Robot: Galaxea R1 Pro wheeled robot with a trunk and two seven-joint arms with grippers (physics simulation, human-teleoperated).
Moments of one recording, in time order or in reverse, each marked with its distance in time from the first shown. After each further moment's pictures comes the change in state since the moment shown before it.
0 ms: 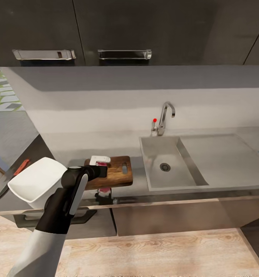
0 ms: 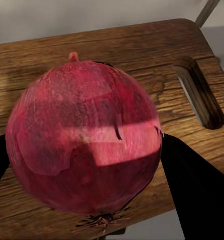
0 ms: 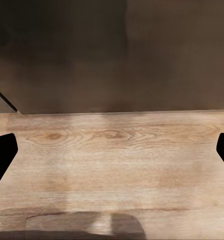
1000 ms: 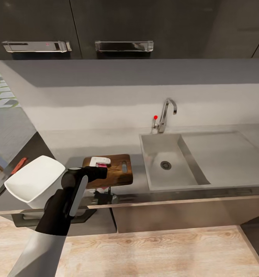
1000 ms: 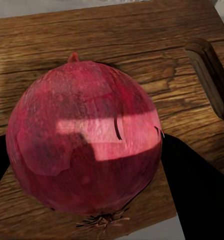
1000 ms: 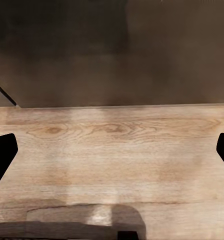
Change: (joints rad) left arm 0.011 0.000 0.000 -0.002 -0.001 -0.001 0.000; right arm 0.000 0.000 0.000 -0.001 0.000 0.000 0.000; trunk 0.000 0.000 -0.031
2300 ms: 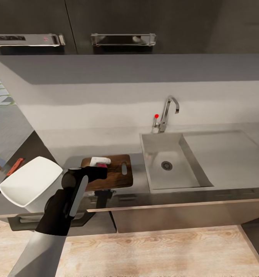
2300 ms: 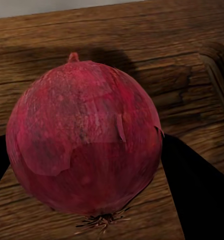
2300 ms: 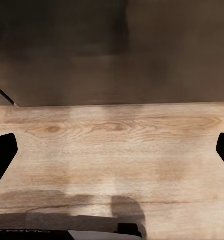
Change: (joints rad) left arm 0.001 -0.001 -0.001 0.000 0.000 0.000 0.000; right arm 0.000 0.000 0.000 0.000 -0.001 0.000 0.000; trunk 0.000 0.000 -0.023
